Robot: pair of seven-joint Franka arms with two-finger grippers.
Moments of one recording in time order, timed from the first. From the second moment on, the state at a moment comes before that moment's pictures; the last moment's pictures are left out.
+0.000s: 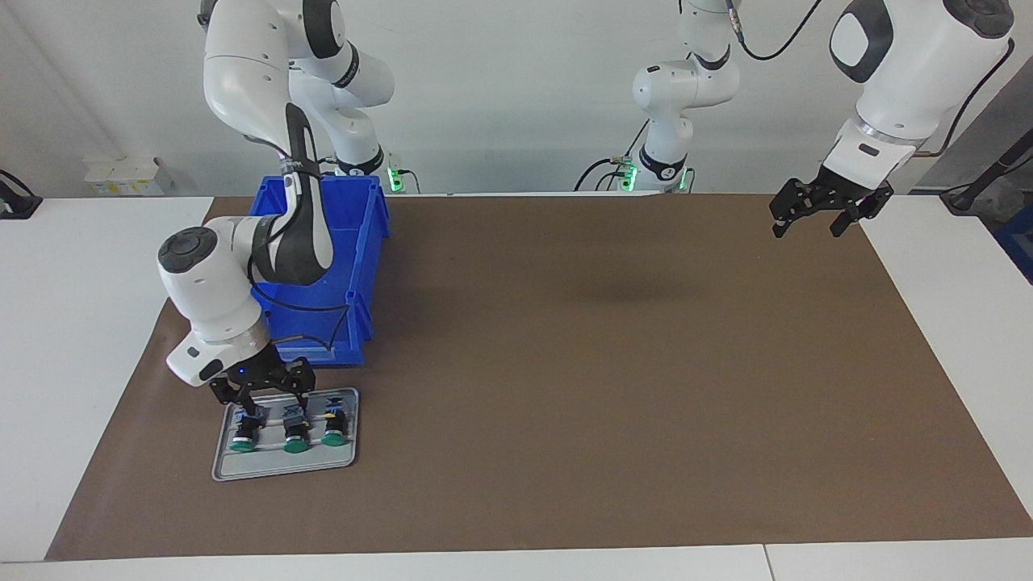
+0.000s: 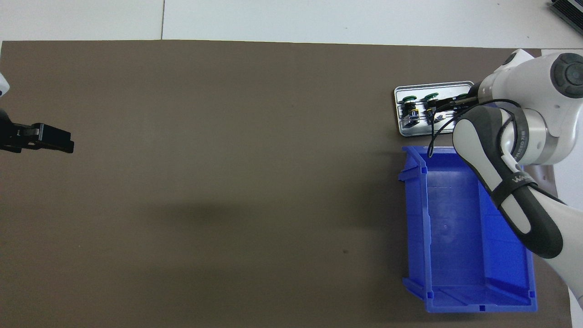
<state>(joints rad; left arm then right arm) 0.09 0.00 -0.11 -1.63 -0.01 1.62 0.04 0.02 0.50 -0.07 -1.70 0.11 2.43 -0.29</state>
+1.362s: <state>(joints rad) 0.09 0.00 -0.11 -1.63 -0.01 1.62 0.04 0.06 0.45 -0.07 -1.40 -0.05 2.00 0.09</state>
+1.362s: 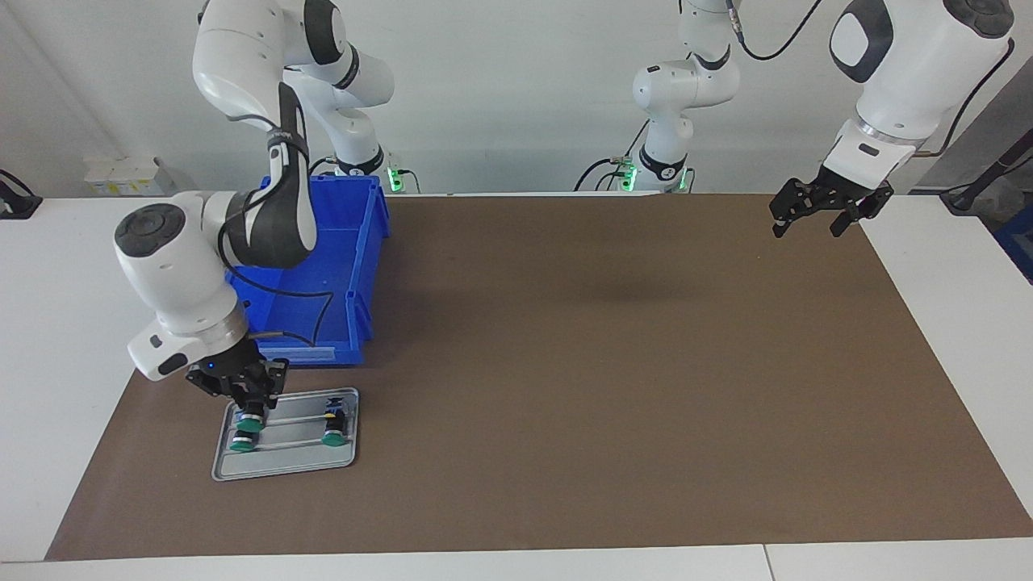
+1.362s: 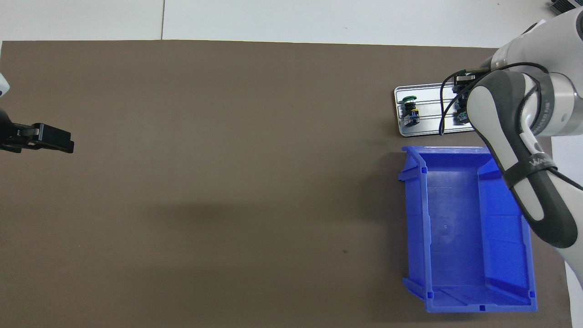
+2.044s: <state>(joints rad) 0.09 0.00 -0.11 -1.63 -0.01 1.62 0.04 0.49 0.45 -0.02 -1.35 -0.10 1.90 1.53</state>
